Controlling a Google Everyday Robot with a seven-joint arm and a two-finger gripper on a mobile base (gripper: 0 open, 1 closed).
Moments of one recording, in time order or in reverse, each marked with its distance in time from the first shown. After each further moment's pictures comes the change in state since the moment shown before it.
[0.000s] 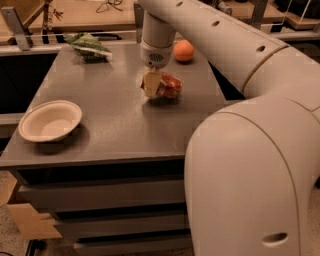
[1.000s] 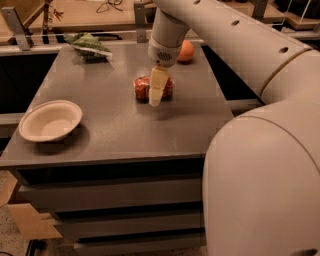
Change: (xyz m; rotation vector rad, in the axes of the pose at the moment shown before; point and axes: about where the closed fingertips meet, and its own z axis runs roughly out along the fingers) arm 0.011 0.001 -0.010 0.025 -0.069 0.031
